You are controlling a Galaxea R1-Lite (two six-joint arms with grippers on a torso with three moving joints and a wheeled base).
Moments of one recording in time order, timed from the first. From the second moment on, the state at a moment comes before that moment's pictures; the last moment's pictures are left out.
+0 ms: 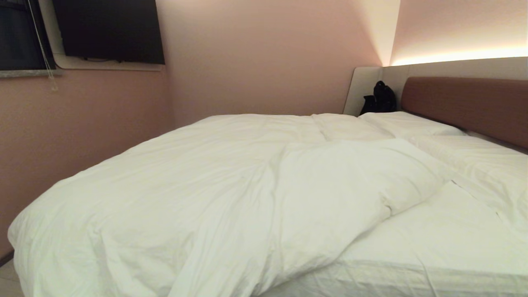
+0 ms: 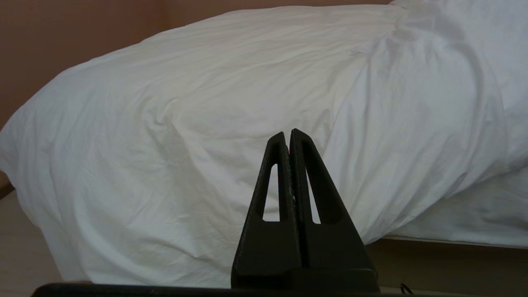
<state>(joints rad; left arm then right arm) 0.00 0.00 0.00 0.00 -0.03 0.02 0.00 0.00 0.00 0.00 0.00 0.00</state>
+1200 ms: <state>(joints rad) 0.00 0.00 0.00 0.00 -0.03 0.02 0.00 0.30 -0.52 0.18 0.13 -0.01</state>
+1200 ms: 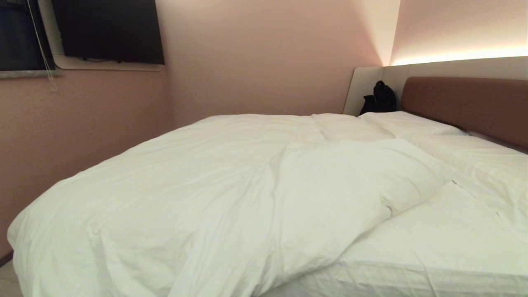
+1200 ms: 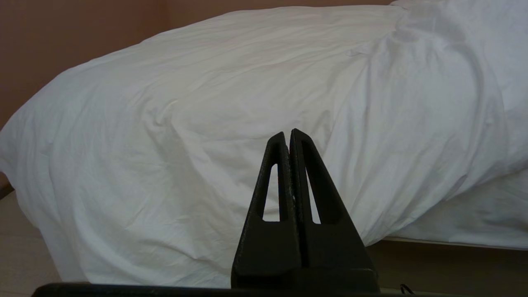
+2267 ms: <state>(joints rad) 0.00 0.00 0.00 0.00 -0.03 0.02 0.16 1.87 -1.54 0.14 0.15 0.05</state>
